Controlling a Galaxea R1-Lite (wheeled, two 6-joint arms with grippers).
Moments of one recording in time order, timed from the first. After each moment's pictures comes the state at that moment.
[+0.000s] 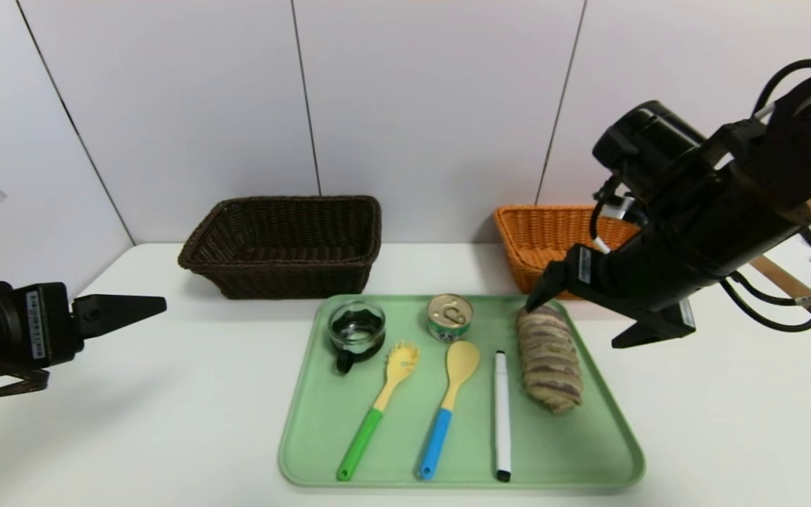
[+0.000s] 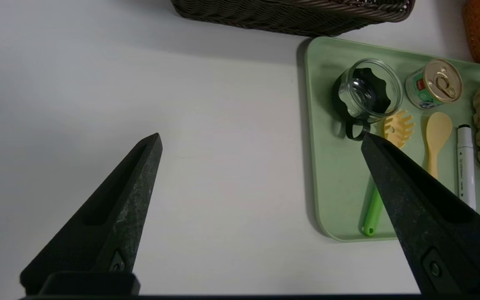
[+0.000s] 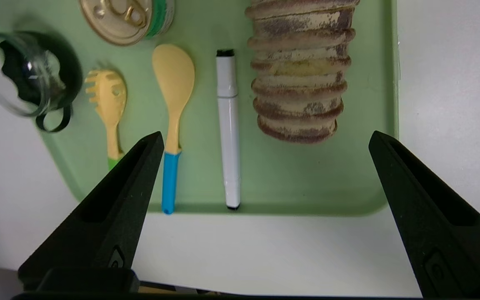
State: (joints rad) left arm -0.17 1.12 -0.87 0.25 -0.05 -0.32; right arm 0.48 1.81 -1.64 0.92 0.04 0.74
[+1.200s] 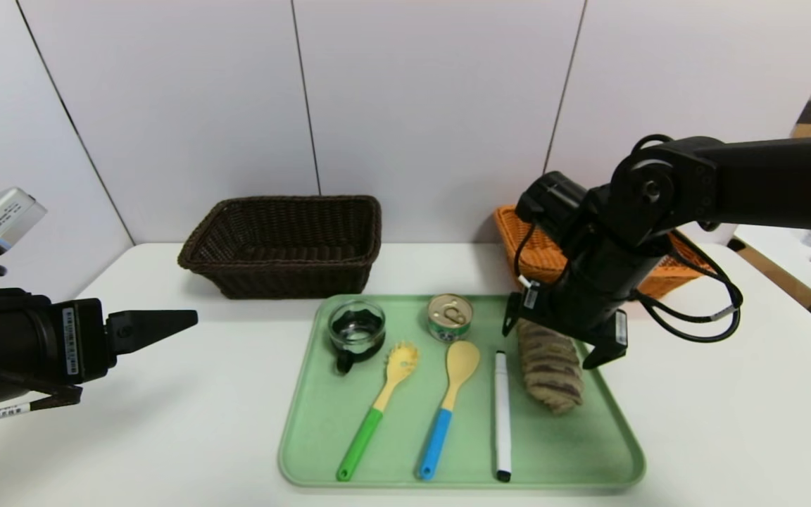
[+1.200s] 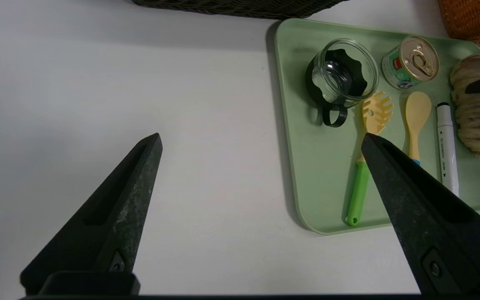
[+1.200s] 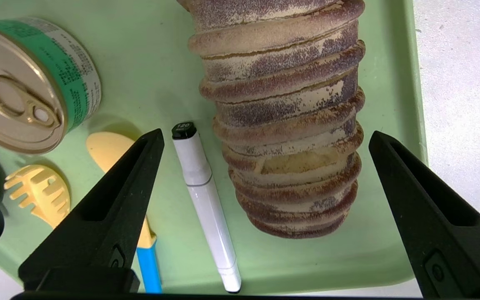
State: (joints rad) left arm -0.25 1.13 -0.82 0.18 -0.05 -0.33; right arm 0.49 2.05 -1.72 0.94 -0.05 0.86
